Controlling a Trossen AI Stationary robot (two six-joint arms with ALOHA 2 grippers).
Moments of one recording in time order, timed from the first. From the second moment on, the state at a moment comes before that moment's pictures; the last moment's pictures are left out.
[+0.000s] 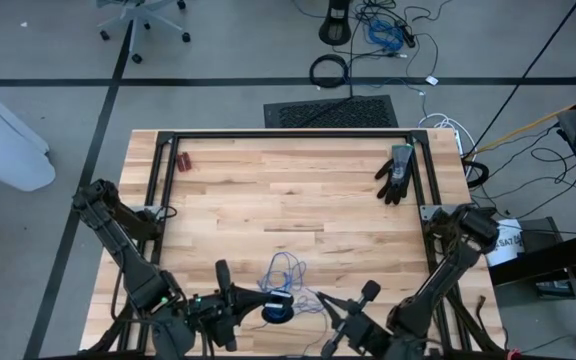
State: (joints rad) left arm -0.85 1.63 1.49 -0.25 -1.02 0.35; right arm 0.91 1.91 1.40 0.55 1.57 -0.16
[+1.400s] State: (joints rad) left arm -0.73 1.65 1.49 -0.33 -1.07 0.22; right arm 0.87 1.85 1.40 0.73 1.03 -0.16
